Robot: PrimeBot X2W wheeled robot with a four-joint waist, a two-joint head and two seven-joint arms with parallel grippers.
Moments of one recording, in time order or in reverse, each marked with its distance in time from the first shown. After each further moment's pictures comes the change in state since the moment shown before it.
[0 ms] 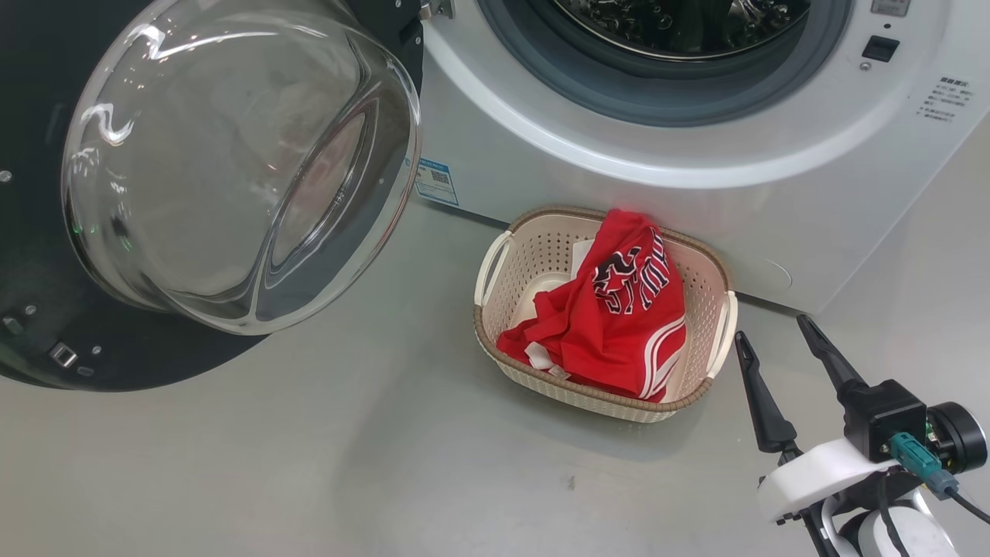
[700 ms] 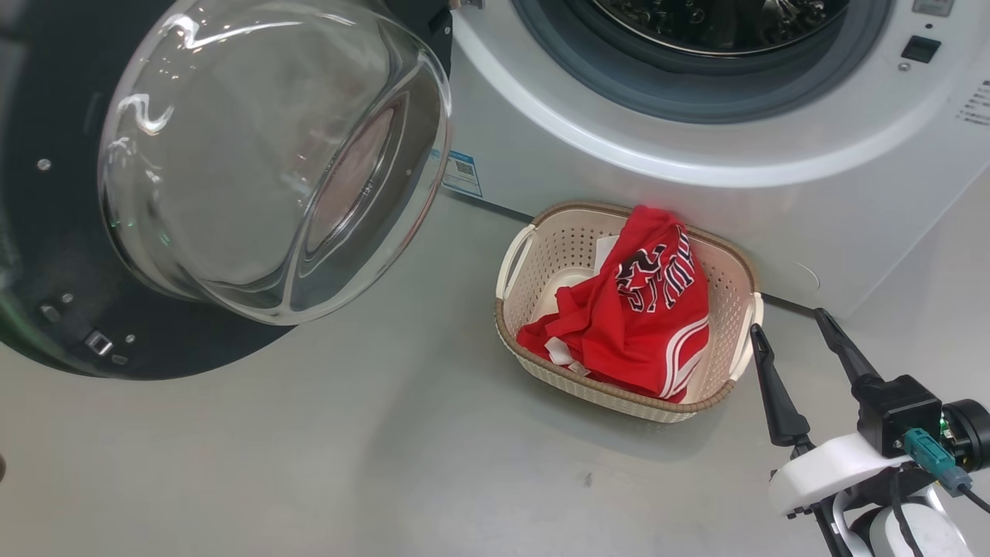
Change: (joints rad) left arm -0.004 -0.011 -0.030 0.079 -0.058 -0.115 0.159; right arm 0.001 -0.014 -0.016 -0.017 0.000 -0.009 0.009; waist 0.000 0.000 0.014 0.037
